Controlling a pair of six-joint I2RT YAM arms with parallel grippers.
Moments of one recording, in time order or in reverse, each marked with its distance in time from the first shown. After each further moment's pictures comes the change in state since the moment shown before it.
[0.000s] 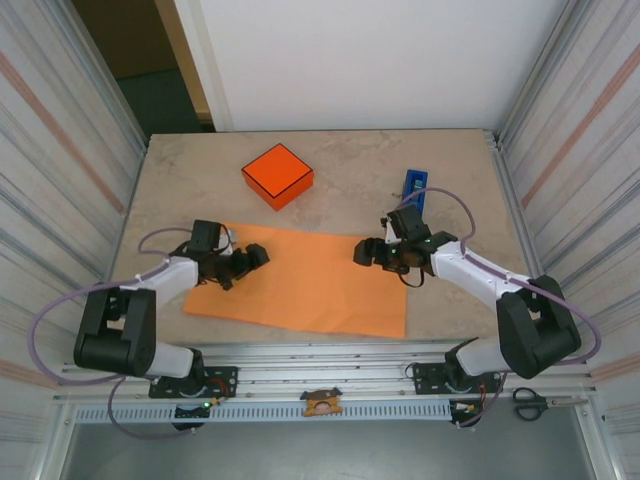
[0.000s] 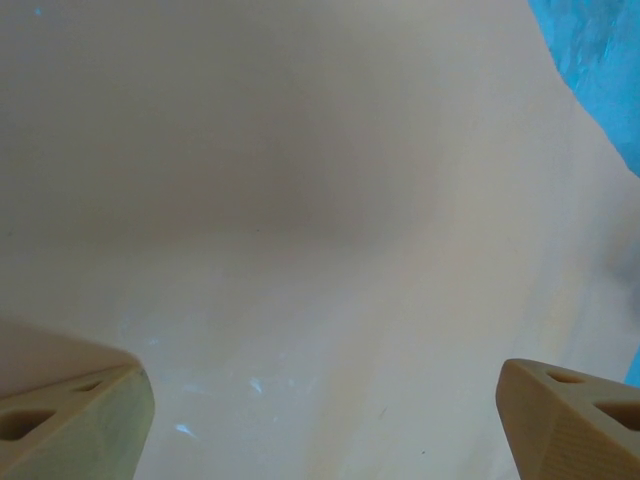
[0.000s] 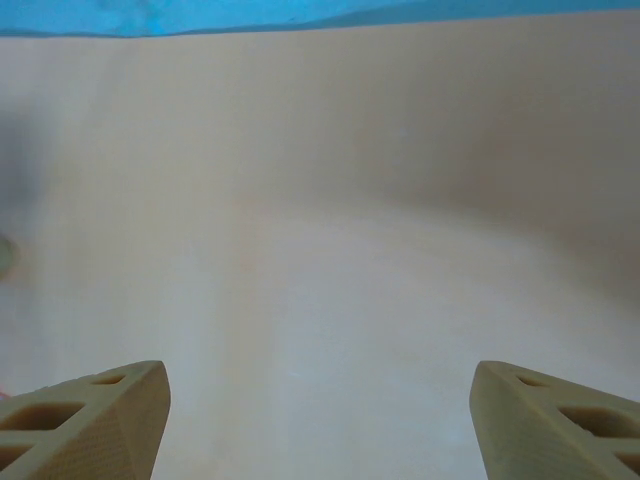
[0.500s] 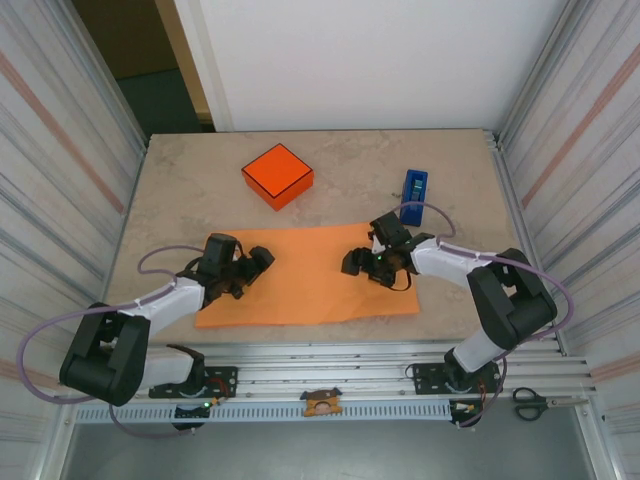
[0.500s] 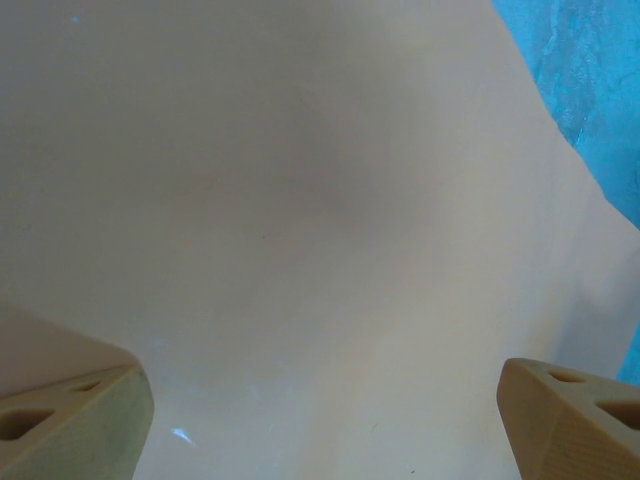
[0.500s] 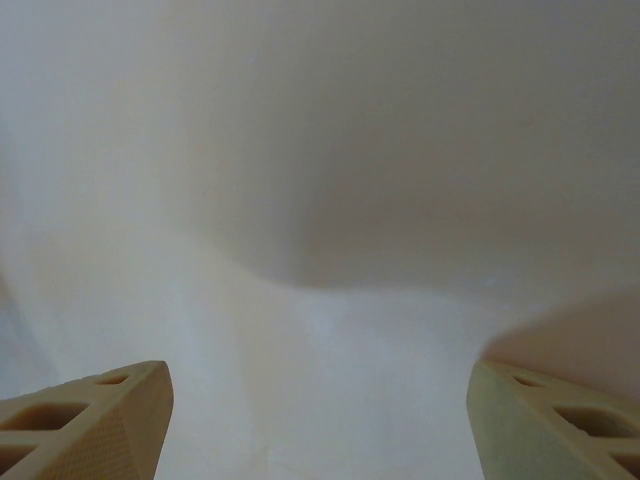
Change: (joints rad) left arm -0.153 -0.109 -0.126 0.182 -0.214 -0.359; right arm 0.032 0.172 0.003 0.042 -0.061 0.116
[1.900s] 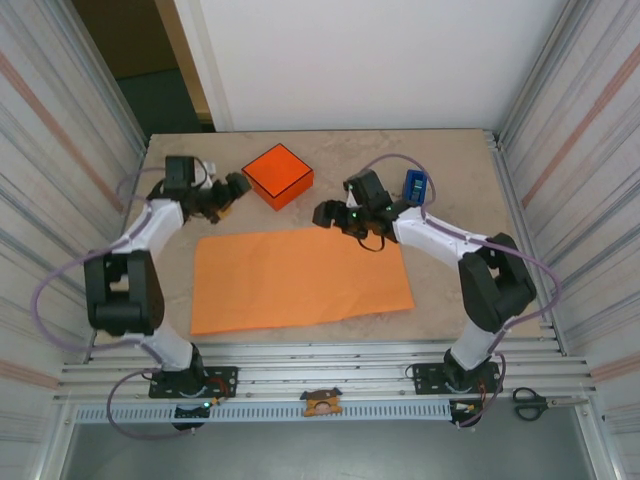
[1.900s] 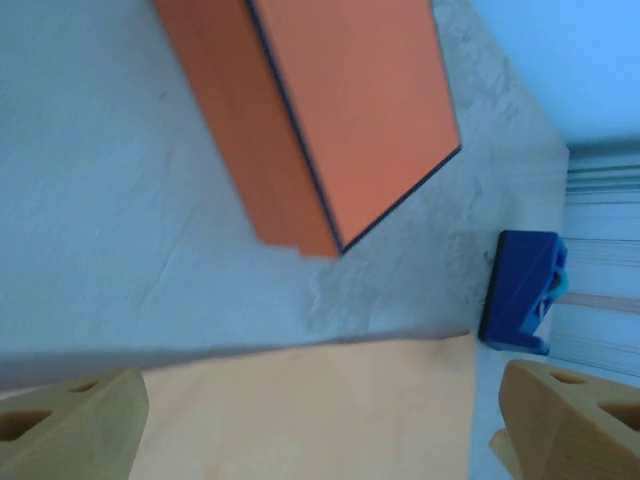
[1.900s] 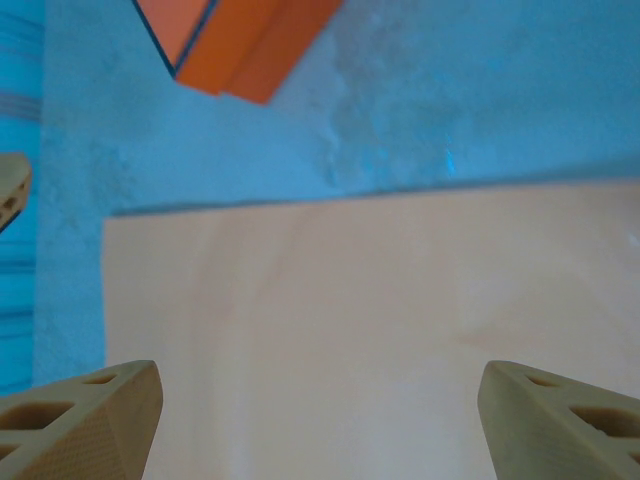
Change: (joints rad) left arm 0.344 0.417 0.785 -0.330 0.341 0.410; right arm 0.057 0.162 0.436 0.049 0.084 0.002
